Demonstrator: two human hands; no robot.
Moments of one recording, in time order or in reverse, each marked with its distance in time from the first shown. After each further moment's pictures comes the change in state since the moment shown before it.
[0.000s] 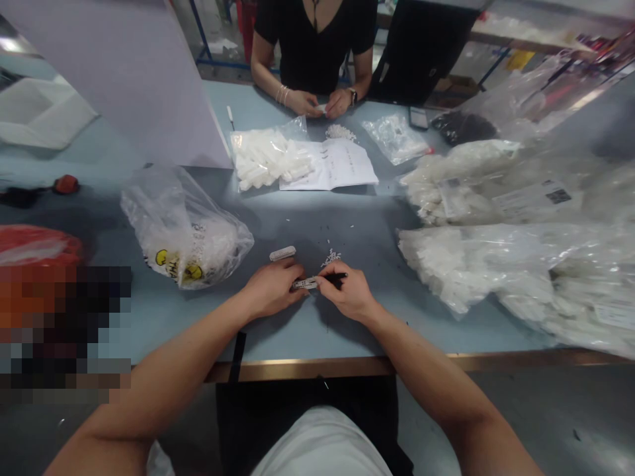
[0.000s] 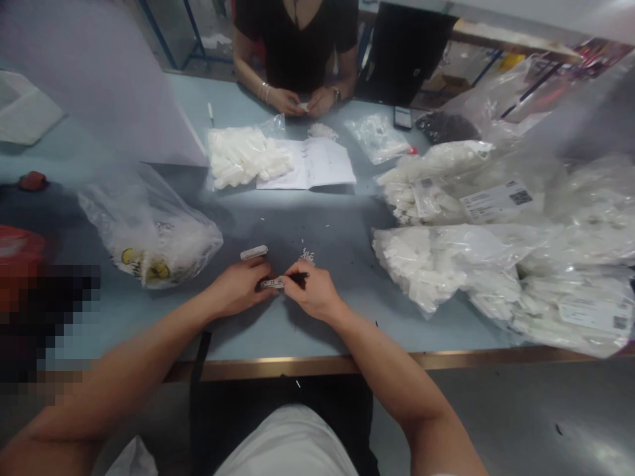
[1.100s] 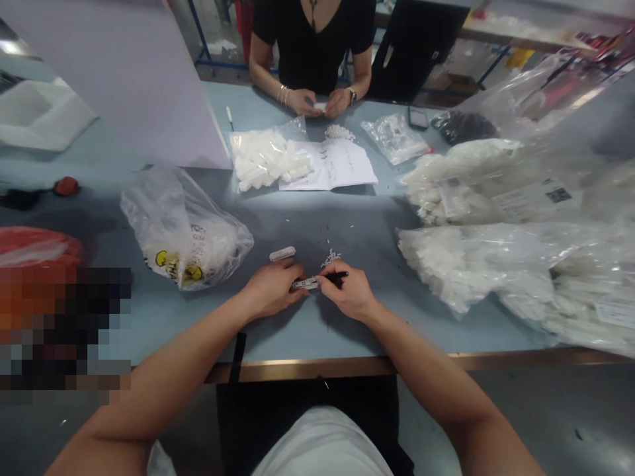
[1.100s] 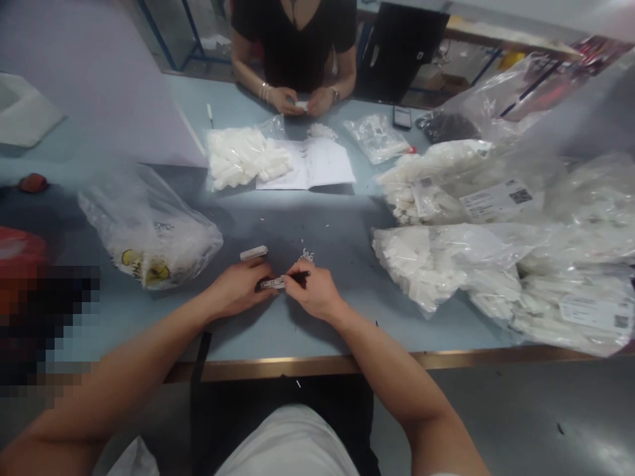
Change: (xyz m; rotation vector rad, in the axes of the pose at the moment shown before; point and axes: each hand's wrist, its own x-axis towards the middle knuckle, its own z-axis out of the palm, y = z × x) left_hand 0.000 -0.001 0.001 -0.015 0.009 0.015; right_hand 0.000 0.000 -0.002 -0.025 0.003 0.047
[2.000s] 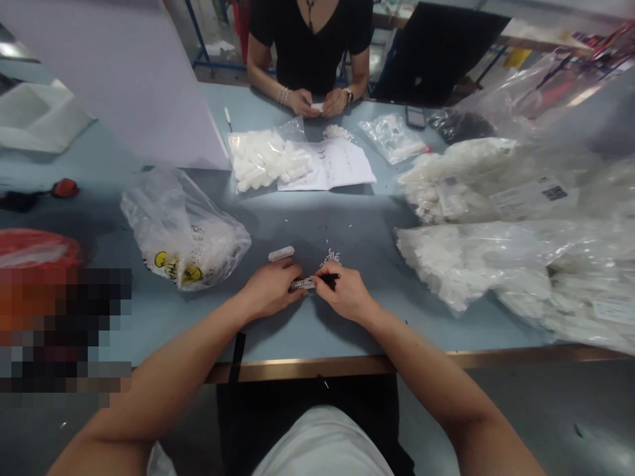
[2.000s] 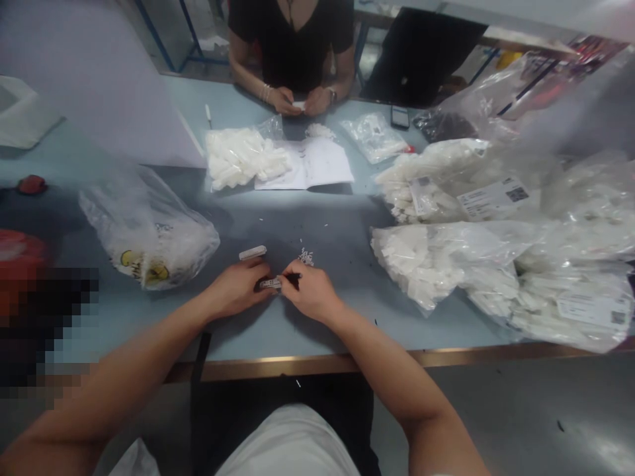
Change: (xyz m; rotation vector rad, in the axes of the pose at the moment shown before) left_hand 0.000 0.001 -0.002 0.029 -0.014 -0.014; right_hand 0.000 -0.003 0.004 -0.097 -0.060 -0.077
